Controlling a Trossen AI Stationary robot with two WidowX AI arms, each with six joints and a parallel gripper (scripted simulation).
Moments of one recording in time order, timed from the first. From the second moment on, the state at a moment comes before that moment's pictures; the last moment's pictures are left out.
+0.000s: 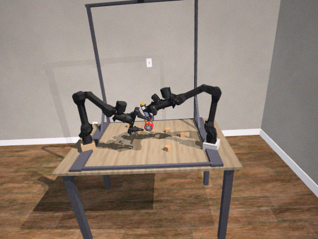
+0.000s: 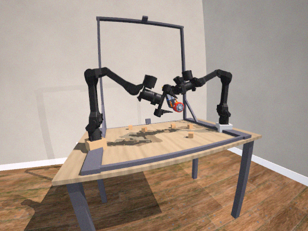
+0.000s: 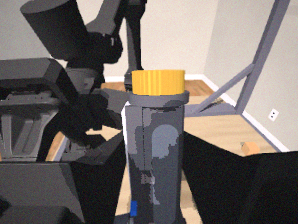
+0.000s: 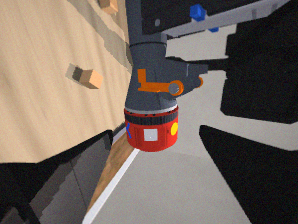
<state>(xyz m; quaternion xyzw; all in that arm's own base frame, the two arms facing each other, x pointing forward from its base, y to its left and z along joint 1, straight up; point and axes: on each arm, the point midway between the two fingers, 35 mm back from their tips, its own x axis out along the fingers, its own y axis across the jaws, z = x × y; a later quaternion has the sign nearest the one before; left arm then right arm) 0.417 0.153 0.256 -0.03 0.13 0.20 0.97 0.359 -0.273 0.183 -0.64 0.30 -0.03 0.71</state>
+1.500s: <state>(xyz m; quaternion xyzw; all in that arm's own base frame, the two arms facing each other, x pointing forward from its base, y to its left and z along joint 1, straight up) 0.417 0.153 0.256 -0.03 0.13 0.20 0.97 0.311 -0.248 0.205 -0.64 0.29 -0.03 0.71</state>
